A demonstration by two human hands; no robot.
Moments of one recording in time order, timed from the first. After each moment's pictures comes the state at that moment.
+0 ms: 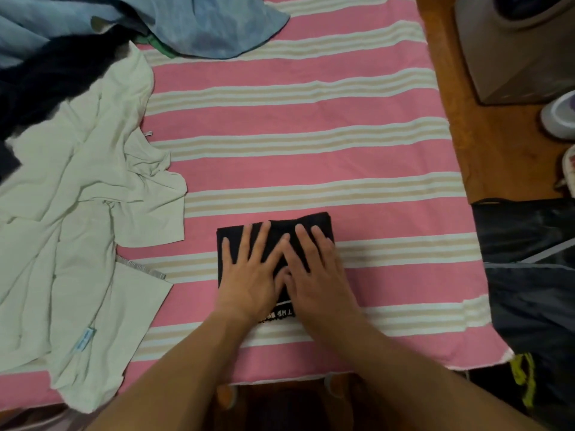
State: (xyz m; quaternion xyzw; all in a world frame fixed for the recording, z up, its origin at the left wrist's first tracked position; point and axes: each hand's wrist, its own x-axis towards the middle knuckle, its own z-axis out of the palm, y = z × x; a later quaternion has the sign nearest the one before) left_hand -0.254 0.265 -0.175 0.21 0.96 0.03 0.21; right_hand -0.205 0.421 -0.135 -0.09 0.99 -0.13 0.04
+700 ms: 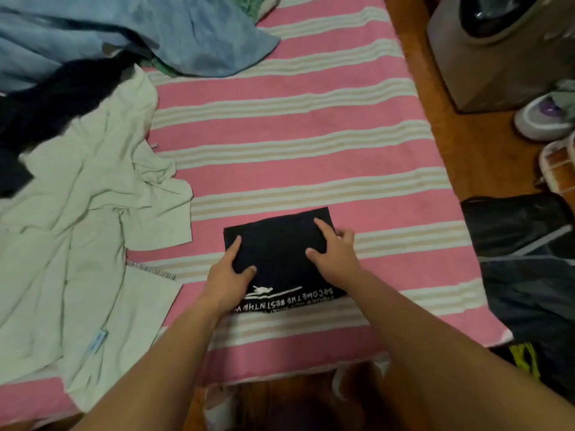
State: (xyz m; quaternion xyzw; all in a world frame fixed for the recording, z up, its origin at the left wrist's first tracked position) left_hand -0.261 0.217 -0.152 -0.14 0.80 0.47 0.33; right_hand -0.244 0.448 -0.140 0.24 0.85 -0.40 0.24
